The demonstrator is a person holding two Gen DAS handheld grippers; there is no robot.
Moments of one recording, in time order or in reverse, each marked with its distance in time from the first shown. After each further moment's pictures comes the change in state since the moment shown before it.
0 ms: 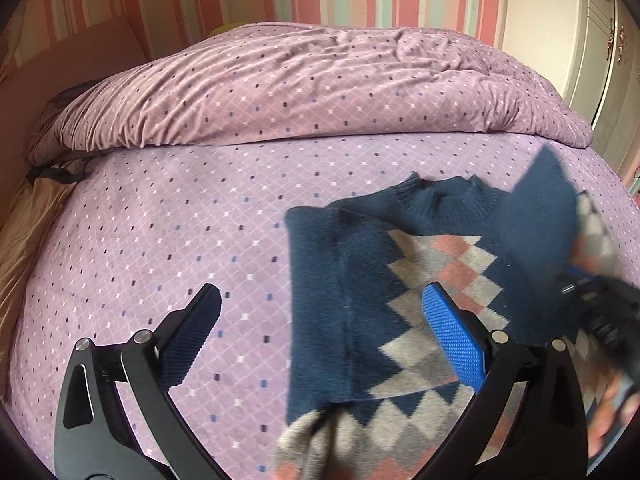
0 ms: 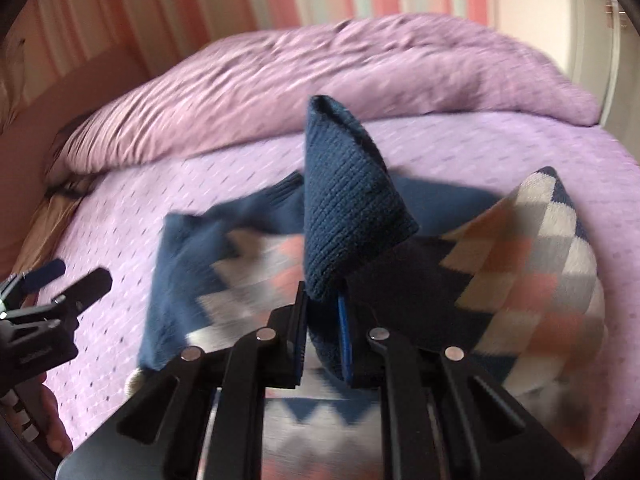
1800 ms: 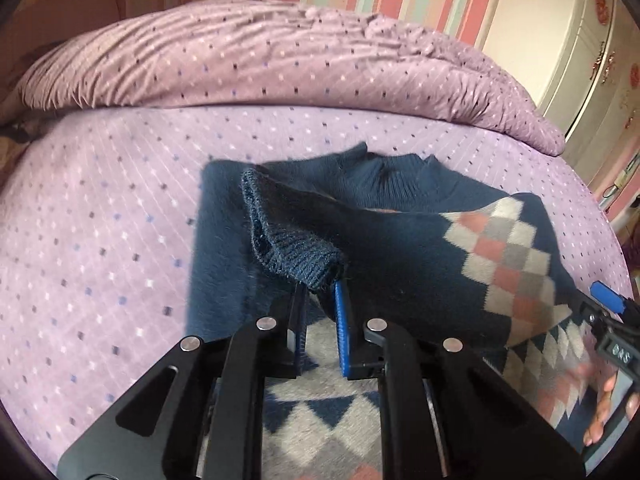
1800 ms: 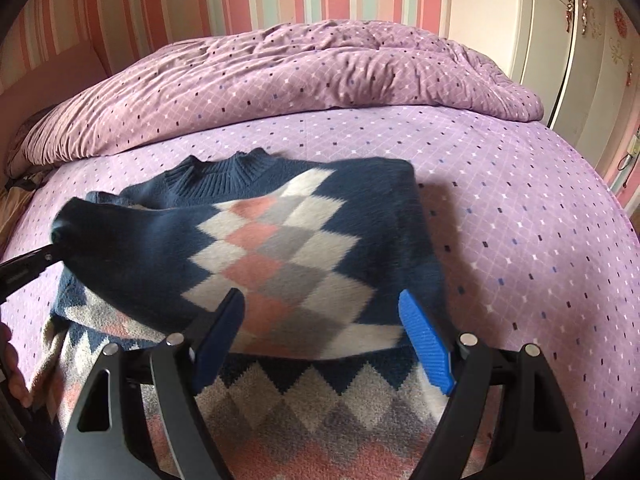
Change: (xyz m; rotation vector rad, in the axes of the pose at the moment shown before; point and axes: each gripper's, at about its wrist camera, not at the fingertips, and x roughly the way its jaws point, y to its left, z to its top) left arm 0.034 -0.038 -0.025 -0.081 0.027 -0.179; right arm -0.040 -0.120 -0.033 0.007 -0.068 -0.200
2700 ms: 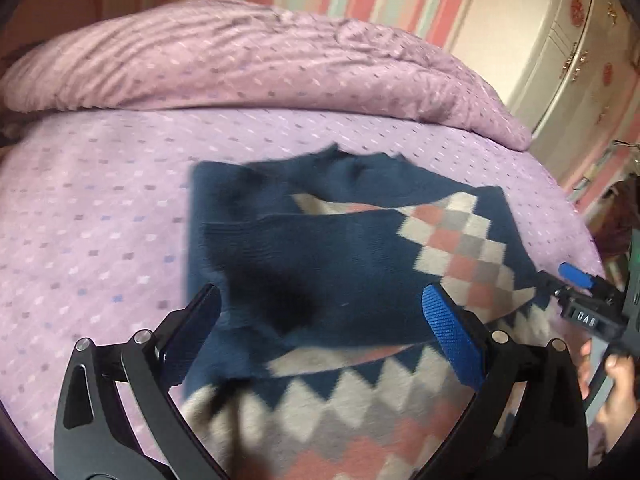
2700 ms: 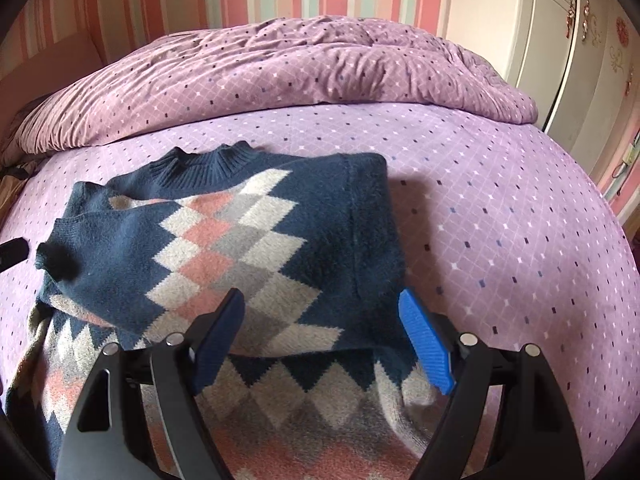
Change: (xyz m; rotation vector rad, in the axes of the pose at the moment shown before) left arm -0.009 0.006 -0.002 0.021 0.016 -0.141; right arm 0.003 -0.017 -0.002 -0.035 0.023 -0.039
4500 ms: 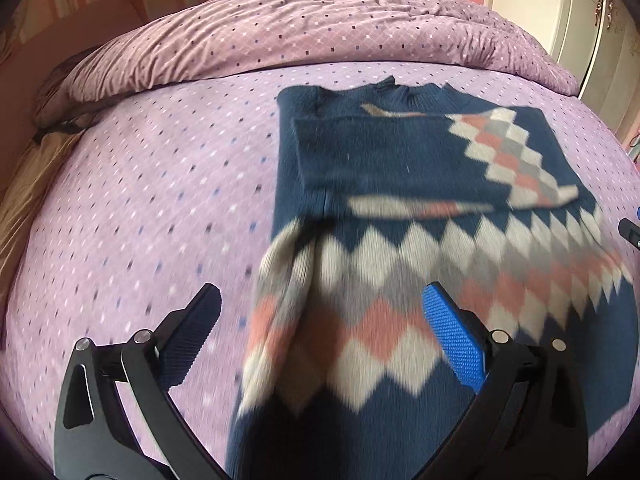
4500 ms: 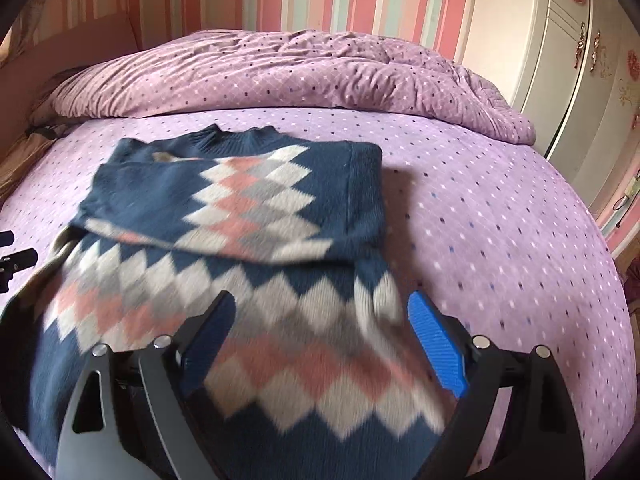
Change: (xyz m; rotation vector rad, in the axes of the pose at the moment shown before) left arm -0.081 -0.002 -0.108 0.061 0.074 0.315; right arm -0.082 -0.008 -0.070 -0.122 -0.048 0.030
